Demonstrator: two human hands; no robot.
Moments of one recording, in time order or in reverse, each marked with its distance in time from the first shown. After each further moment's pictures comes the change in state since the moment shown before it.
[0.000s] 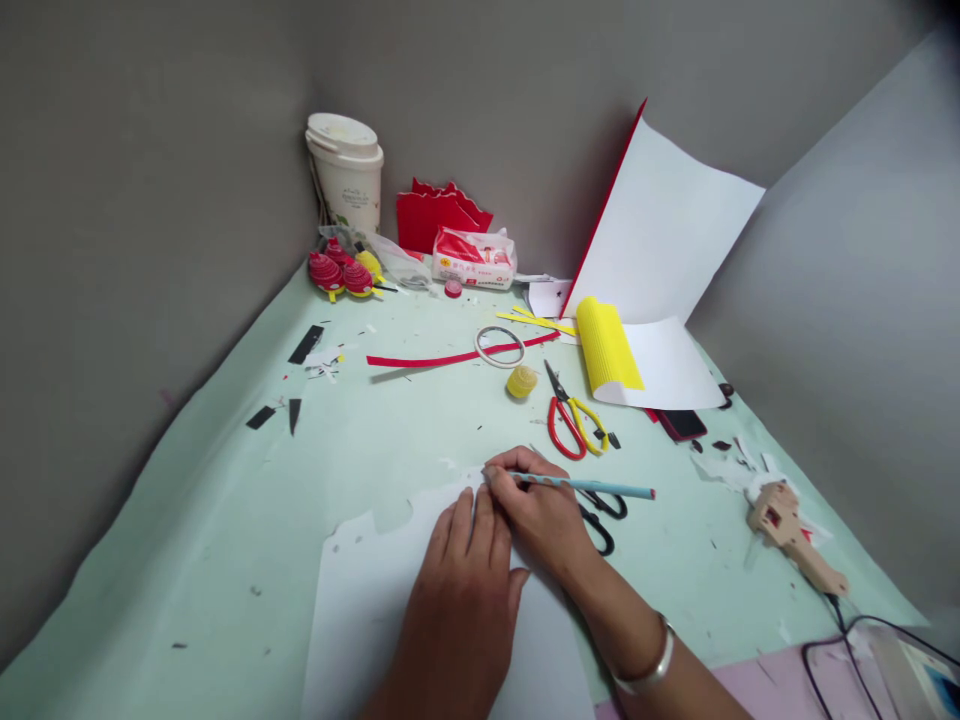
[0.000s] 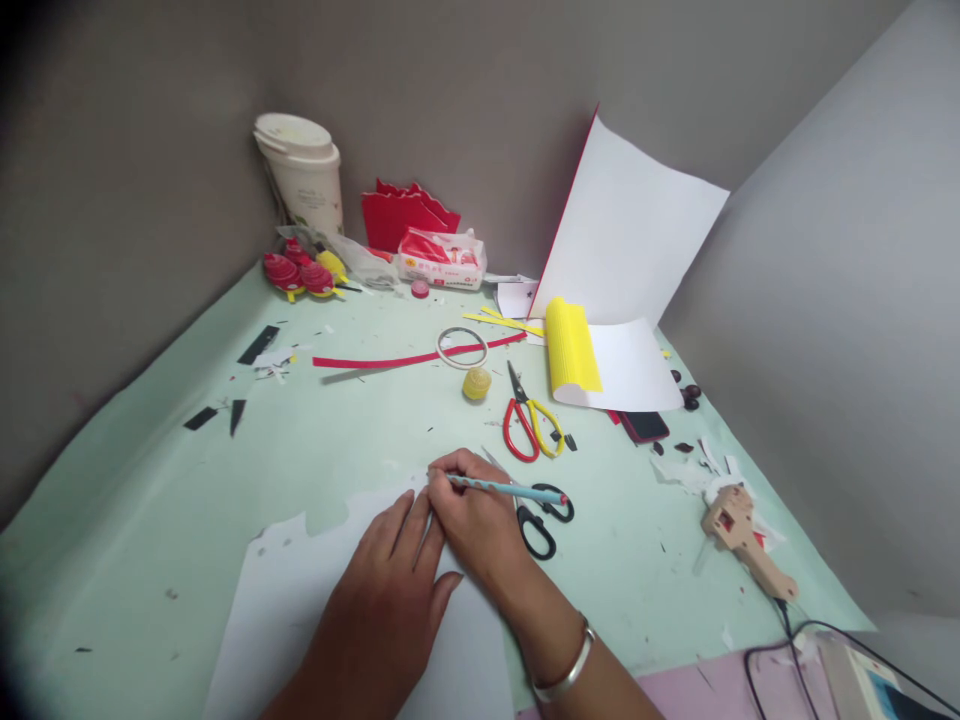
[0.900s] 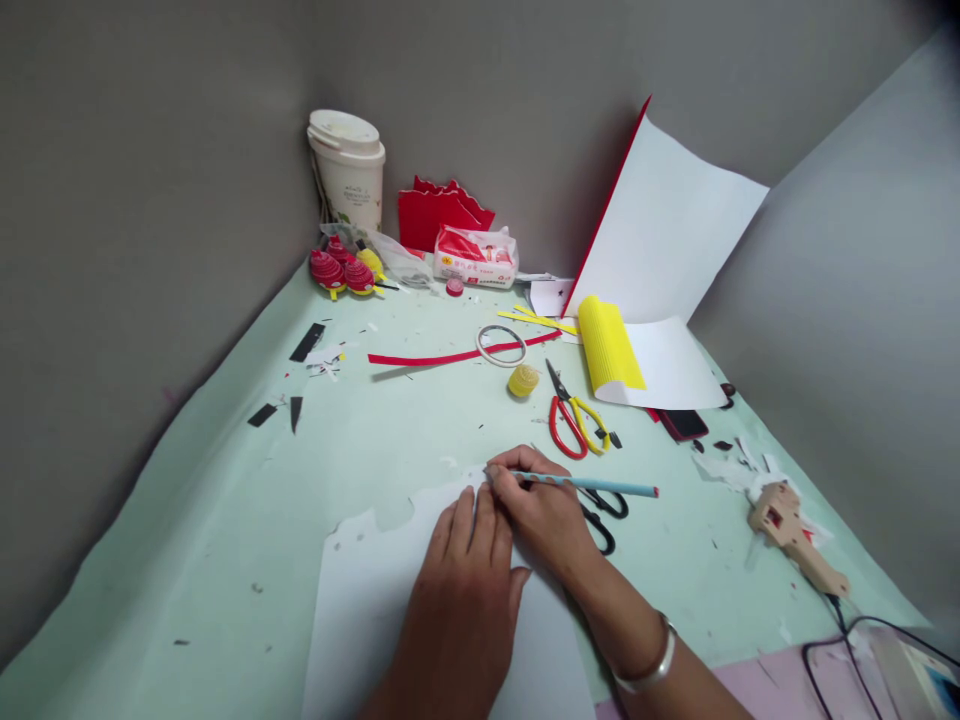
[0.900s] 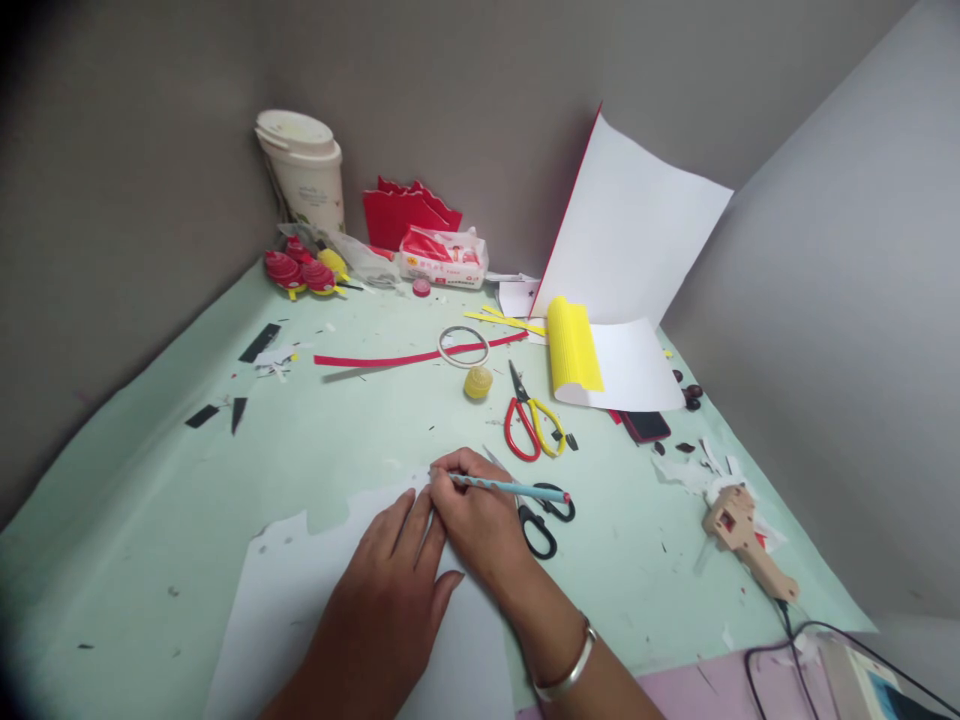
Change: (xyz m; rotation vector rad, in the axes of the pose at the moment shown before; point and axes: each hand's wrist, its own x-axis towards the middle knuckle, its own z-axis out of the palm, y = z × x) left_hand 0.000 0.000 -0.001 0.019 0.006 0.011; right_hand -0.001 0.002 0.000 0.017 -0.016 0.016
